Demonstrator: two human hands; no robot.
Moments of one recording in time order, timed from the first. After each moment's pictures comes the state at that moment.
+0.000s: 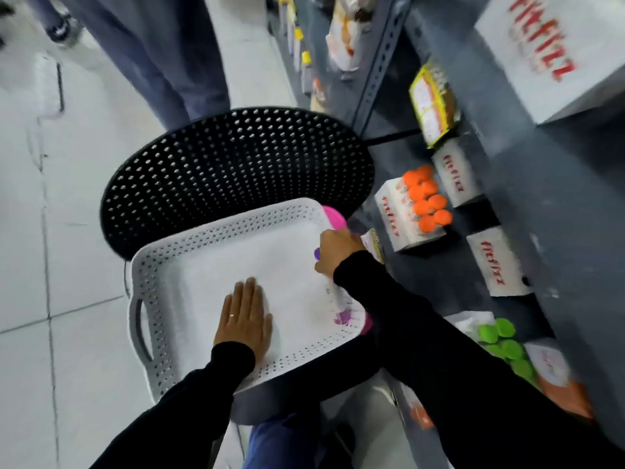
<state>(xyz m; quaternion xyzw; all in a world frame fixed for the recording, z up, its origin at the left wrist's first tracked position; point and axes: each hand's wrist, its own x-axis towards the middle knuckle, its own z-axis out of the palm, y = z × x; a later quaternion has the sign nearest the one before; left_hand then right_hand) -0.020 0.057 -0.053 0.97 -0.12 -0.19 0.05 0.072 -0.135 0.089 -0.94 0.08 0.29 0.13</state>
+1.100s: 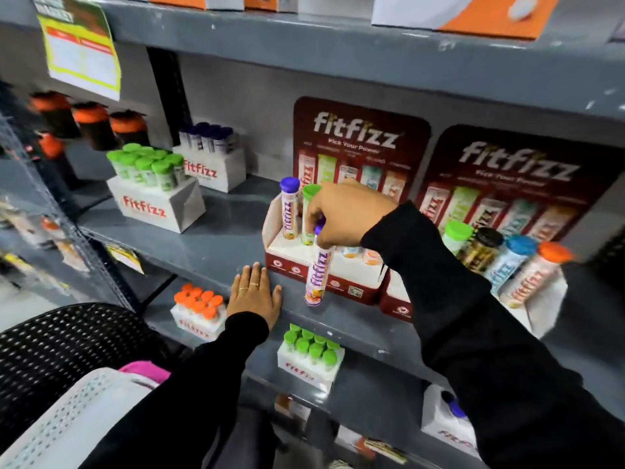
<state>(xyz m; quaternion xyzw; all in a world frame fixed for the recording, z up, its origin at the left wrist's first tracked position) -0.077 -0.263 0.153 0.87 -0.48 -0.02 0.14 -0.223 -0.304 0.401 -0.95 0.29 0.00 0.05</state>
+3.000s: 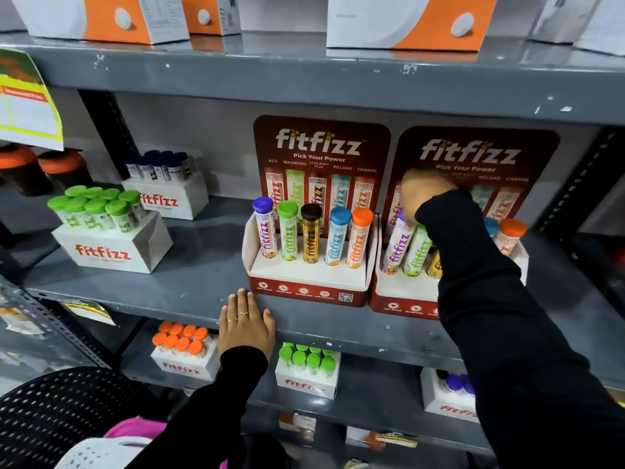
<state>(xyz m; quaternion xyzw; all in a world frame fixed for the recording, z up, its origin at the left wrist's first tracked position) -0.082 -0.253 0.162 0.86 -0.50 -0.02 0.11 -0.283 -0.344 0.418 -0.79 0.61 -0.02 0.00</state>
